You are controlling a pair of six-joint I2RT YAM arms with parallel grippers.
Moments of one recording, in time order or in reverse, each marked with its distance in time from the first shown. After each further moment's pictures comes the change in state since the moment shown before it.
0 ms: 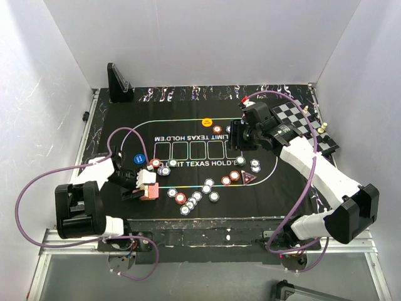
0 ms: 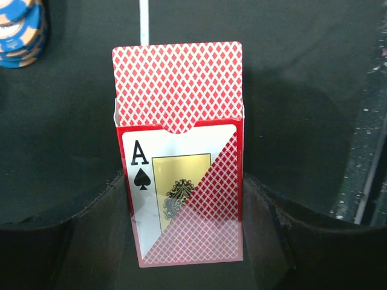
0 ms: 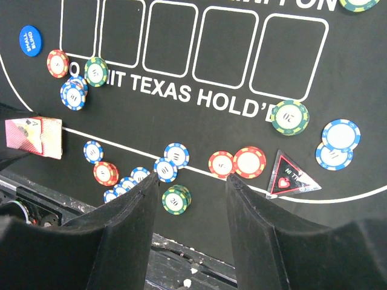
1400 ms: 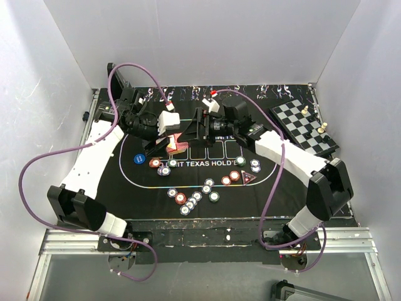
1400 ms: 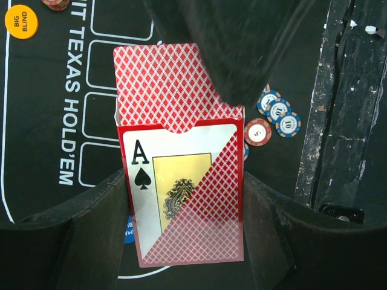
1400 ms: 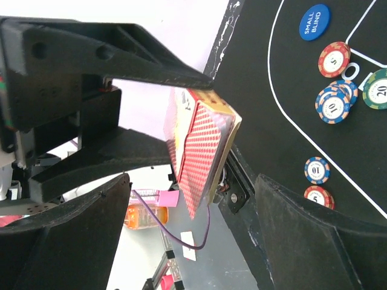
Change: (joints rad) left arm -0.407 0.075 0.885 -0.341 0.138 -0.665; right arm 0.085 0.222 0.012 0.669 -0.669 0.467
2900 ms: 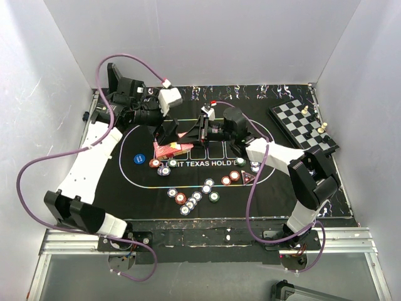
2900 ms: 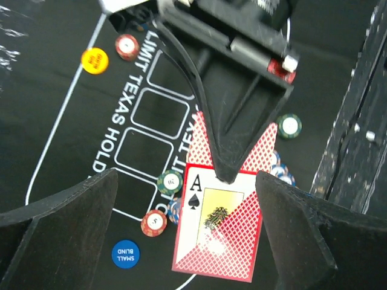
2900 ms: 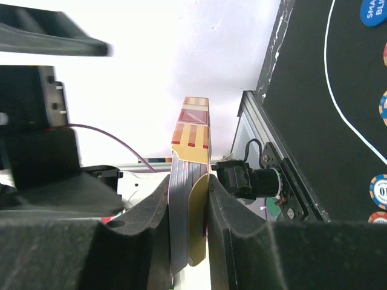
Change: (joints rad) left arm -0.046 -0.002 0.077 0.217 -0.040 -0.369; right arm -0.008 0.145 -0.182 0.591 -0.095 0.448
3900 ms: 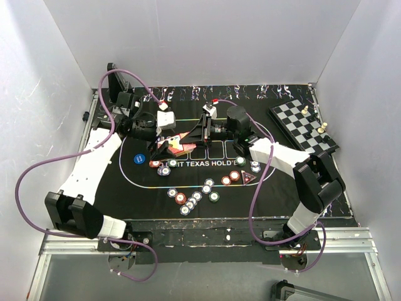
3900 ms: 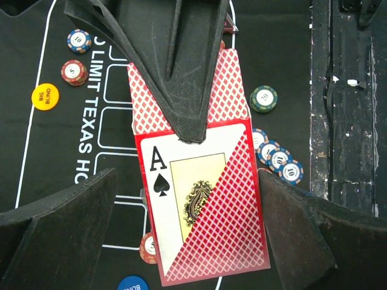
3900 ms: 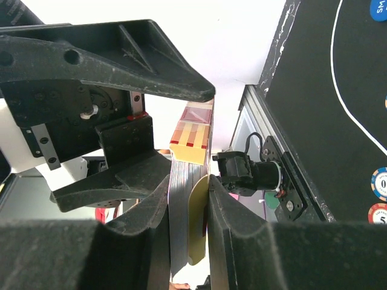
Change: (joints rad) left arm 0.082 -0.073 -0.234 0.030 0.266 0.328; right arm -0.014 -0.046 -0.024 -0.023 -0.042 -0.027
